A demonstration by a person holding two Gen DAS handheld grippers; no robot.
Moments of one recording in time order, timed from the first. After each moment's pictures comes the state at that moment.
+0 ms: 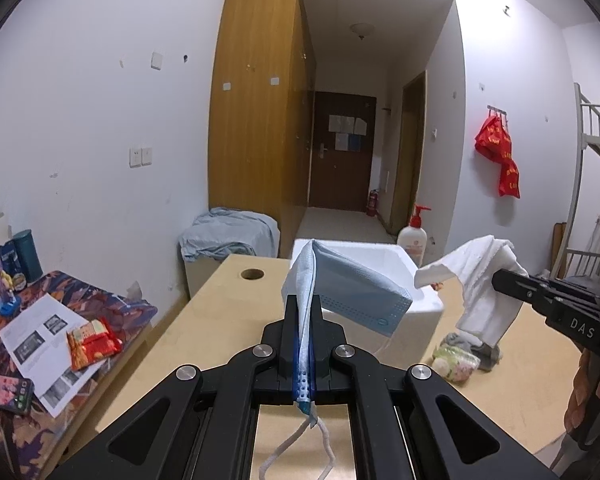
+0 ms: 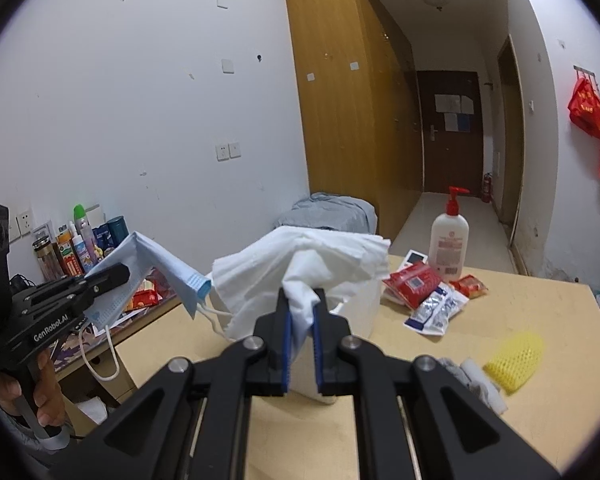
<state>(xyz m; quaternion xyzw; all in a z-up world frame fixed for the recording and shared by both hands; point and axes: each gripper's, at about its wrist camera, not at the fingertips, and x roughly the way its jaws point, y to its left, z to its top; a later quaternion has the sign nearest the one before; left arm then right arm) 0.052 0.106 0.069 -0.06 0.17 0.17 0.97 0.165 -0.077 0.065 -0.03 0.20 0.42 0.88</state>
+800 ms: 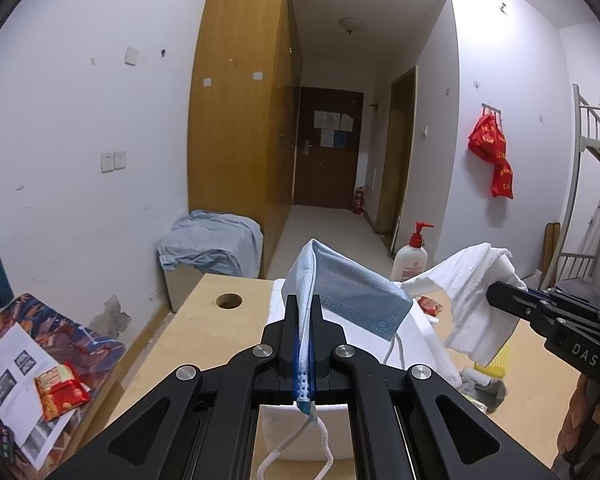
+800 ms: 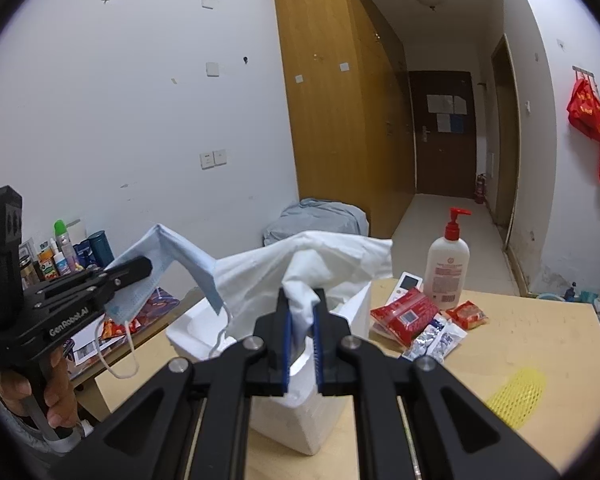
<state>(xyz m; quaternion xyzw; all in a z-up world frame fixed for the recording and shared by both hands) 0.145 0.134 0.086 -0.06 0.18 0.14 0.97 0.217 -0.046 0.083 -0.02 0.20 0.41 0.89</state>
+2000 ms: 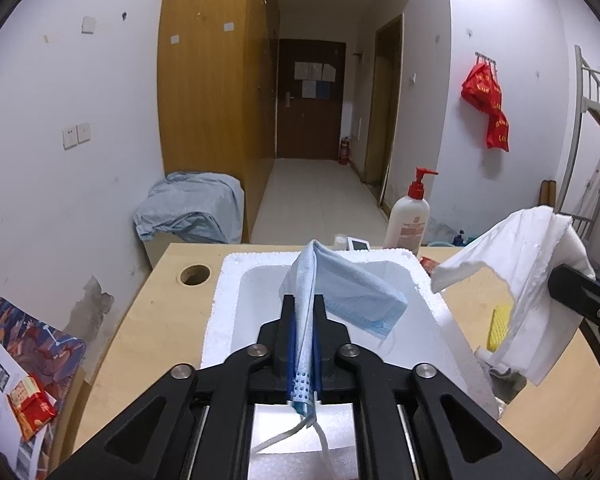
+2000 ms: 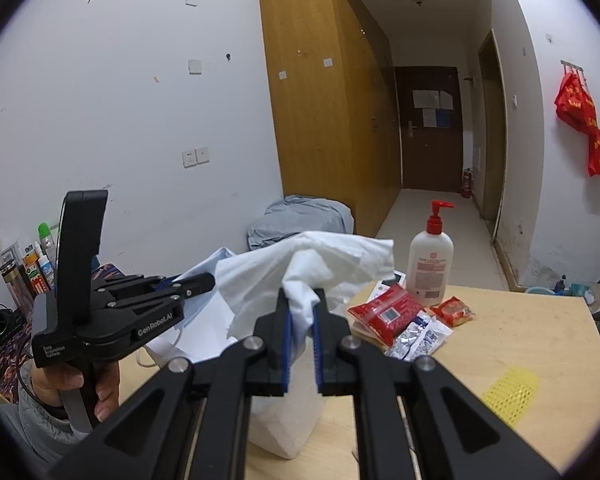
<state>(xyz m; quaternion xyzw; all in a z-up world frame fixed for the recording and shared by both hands) 0.237 0.140 0.052 -0.05 0.28 0.11 0.95 0.231 -0.049 0.082 -0.02 0.21 0.38 0.90</state>
